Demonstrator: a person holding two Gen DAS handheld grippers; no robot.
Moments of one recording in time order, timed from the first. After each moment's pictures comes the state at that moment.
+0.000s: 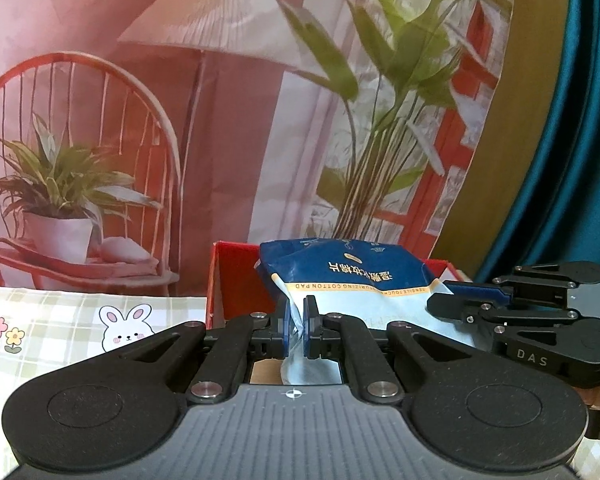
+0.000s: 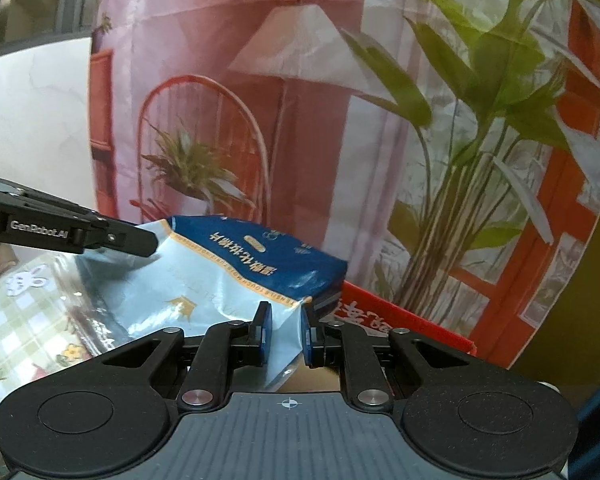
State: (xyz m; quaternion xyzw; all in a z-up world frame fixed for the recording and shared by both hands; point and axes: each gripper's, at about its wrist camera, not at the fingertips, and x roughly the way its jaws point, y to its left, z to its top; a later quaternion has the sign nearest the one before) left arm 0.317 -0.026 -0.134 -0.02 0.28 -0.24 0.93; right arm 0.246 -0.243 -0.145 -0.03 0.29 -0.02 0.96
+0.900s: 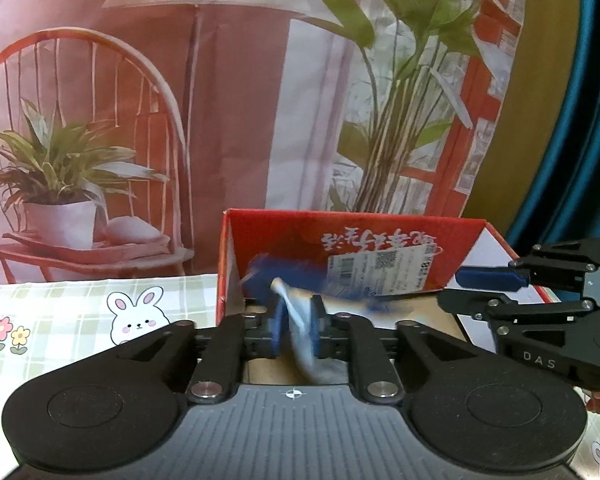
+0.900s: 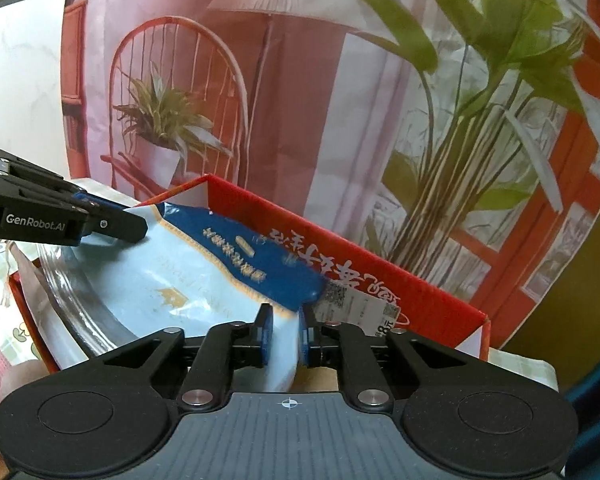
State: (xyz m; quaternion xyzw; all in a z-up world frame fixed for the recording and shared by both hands) left arm 0.342 -0.043 -0.155 0.03 0.33 -0.22 0.92; right arm 0.277 -0.240 -0.178 -0.04 0.34 -0.04 0.94
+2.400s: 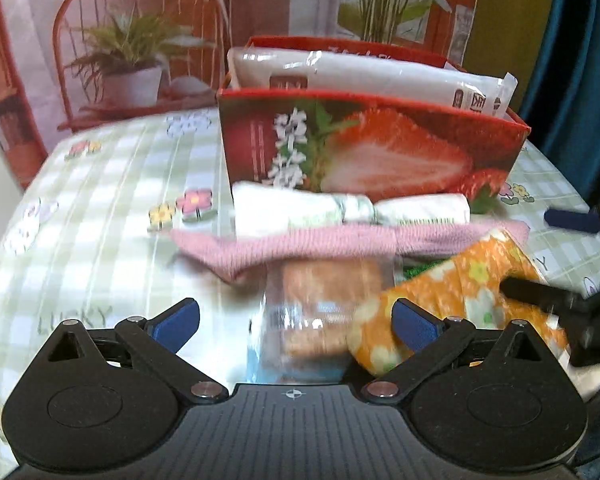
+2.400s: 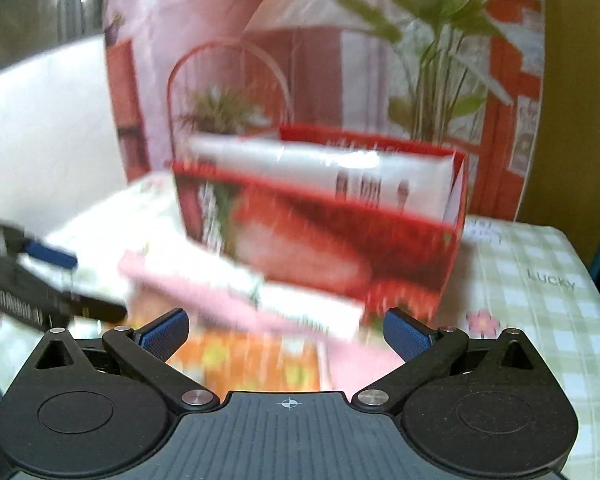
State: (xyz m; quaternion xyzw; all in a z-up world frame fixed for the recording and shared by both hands) left arm 0.120 -0.009 -0.206 0.06 0.42 -0.14 0.89; right arm 0.041 -0.179 -0.217 0.04 0.33 -0.01 0.94
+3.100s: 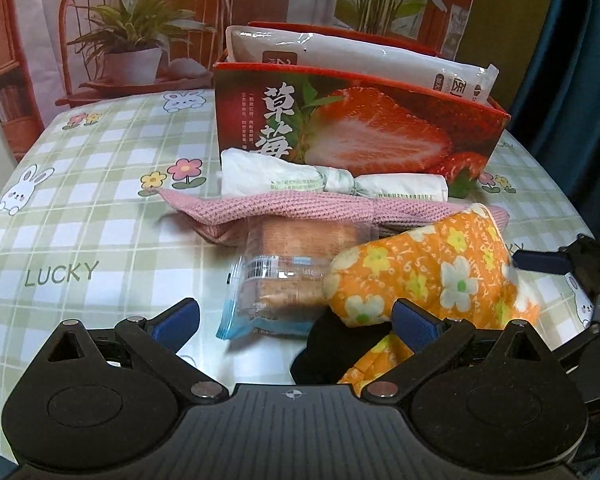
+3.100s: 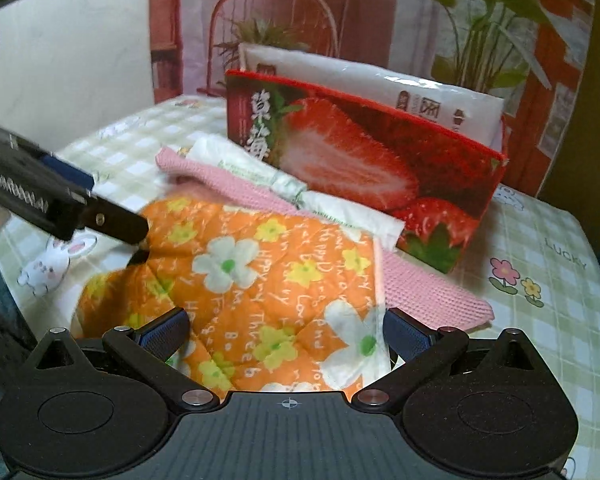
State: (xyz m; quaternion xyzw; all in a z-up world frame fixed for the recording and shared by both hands) left arm 0.089 -0.007 -0.212 0.04 0.43 -0.15 0.89; right arm 0.020 -0.143 -0.244 -0.02 0.39 0.02 0.92
